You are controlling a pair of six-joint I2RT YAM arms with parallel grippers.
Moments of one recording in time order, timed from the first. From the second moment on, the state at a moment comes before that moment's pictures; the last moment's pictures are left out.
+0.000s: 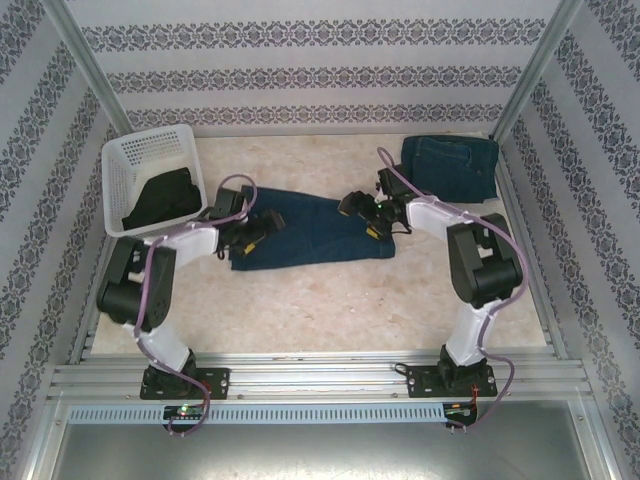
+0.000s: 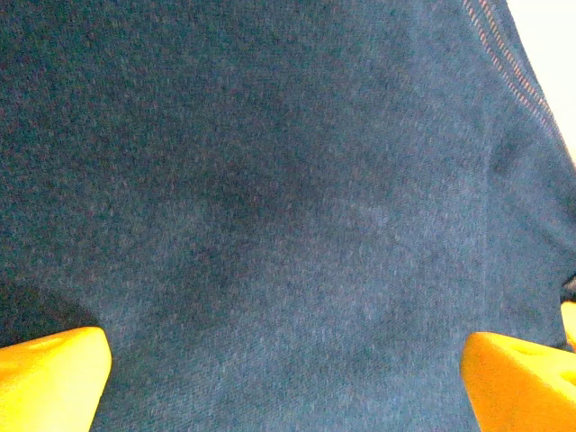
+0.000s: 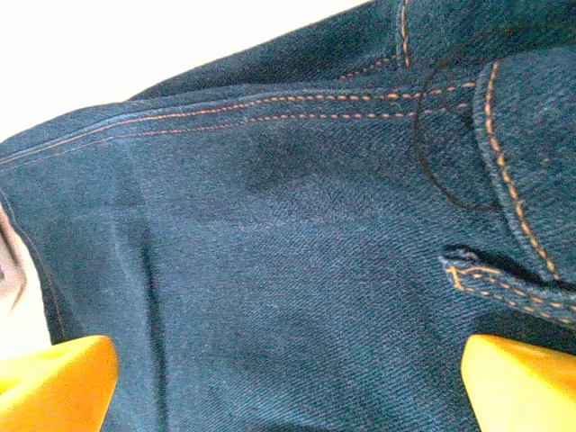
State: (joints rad) left arm -0.24 1.66 0.90 -0.20 0.32 -0.82; right arm 0.28 1.84 1.16 -0.34 -0.43 0.82
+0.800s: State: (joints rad) left arm -0.16 2.12 1.70 -0.80 0.00 -0.35; right arm 0.13 1.77 1.18 -0.49 -0.32 0.49
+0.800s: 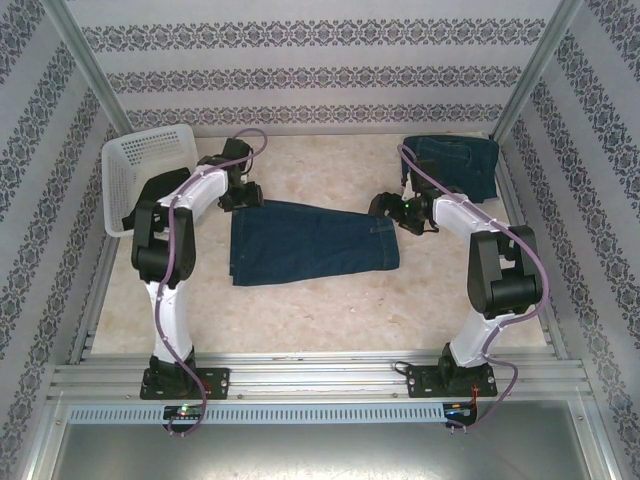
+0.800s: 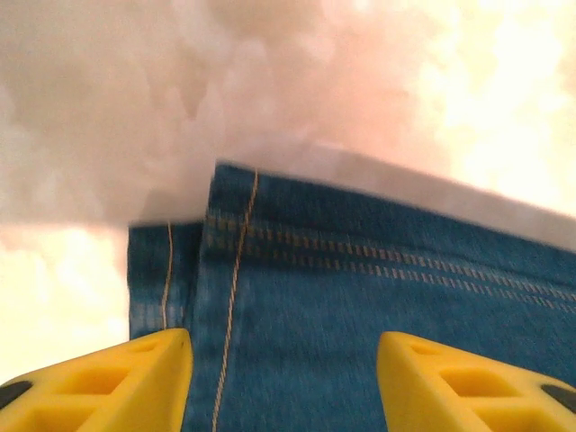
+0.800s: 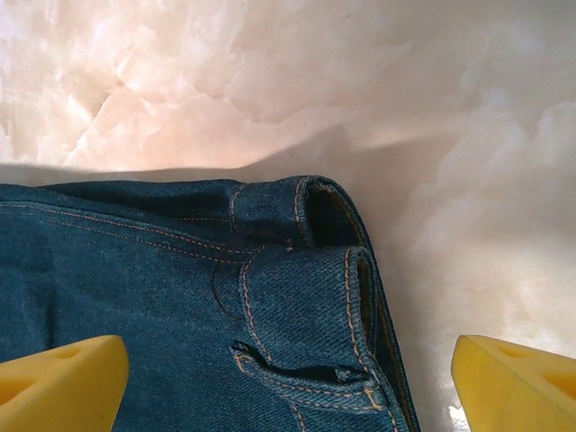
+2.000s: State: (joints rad) left arm -0.14 1.87 1.62 -0.90 0.02 -0.37; right arm 0.14 1.69 1.07 -0.35 -0.41 0.41
